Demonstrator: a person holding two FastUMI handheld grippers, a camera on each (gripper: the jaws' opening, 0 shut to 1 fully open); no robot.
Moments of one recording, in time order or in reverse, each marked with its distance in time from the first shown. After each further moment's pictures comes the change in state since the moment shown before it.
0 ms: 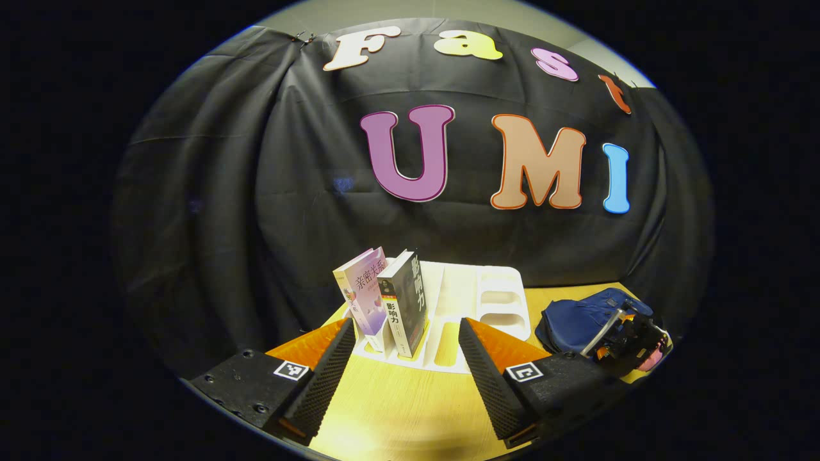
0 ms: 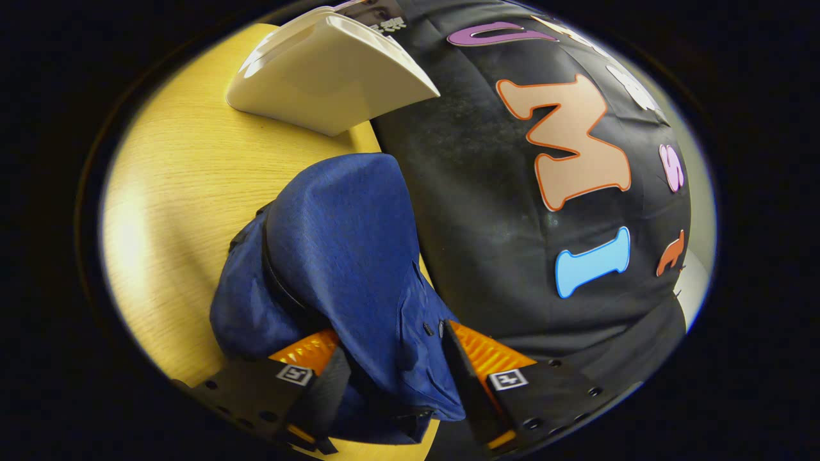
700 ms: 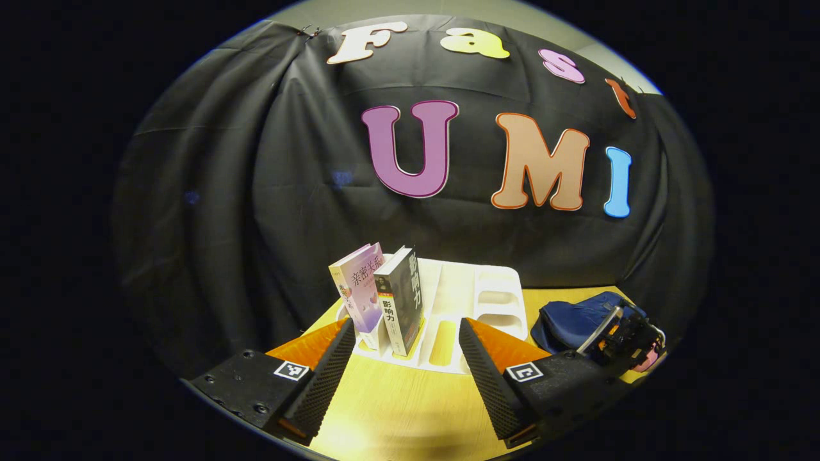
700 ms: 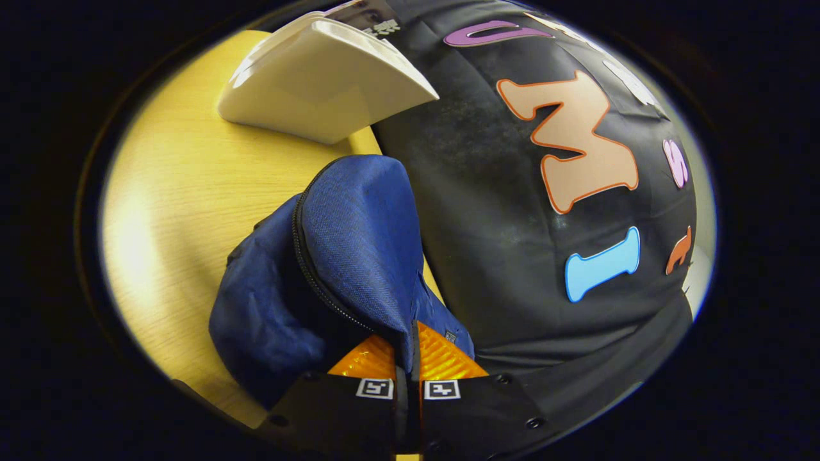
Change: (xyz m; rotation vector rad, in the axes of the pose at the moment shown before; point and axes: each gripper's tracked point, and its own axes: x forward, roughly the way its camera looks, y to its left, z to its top) left arm 0.007 -0.003 -0.002 -0.039 0.025 -0.011; right arm 0.003 -0.015 0.007 0.064 -0.029 0.033
